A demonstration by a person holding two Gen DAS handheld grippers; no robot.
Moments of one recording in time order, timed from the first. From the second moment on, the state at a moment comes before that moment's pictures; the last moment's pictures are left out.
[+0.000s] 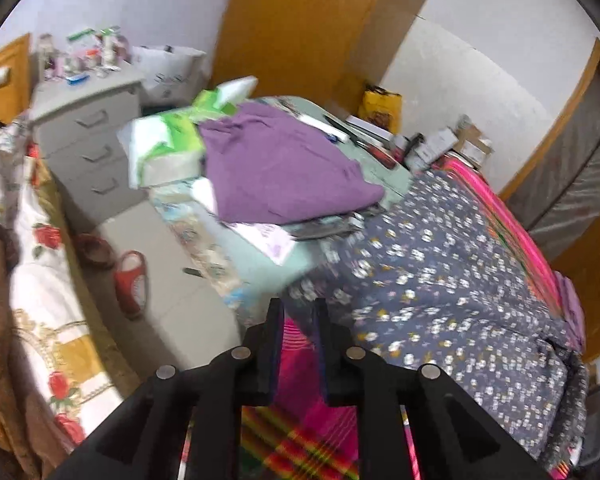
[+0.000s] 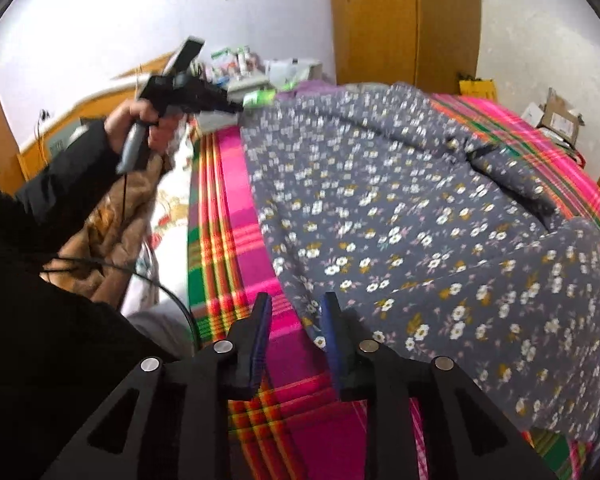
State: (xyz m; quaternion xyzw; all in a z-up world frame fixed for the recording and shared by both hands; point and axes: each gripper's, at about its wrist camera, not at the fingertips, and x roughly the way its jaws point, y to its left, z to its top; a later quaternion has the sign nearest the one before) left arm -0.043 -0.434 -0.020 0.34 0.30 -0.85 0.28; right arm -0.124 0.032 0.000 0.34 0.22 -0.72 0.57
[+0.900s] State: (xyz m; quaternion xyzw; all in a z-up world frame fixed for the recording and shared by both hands) left arm -0.094 -0.132 -0.006 0.41 0.18 -0.89 -0.07; right arm -0.220 0.215 -0.039 0.43 -0.13 -0.85 0.26
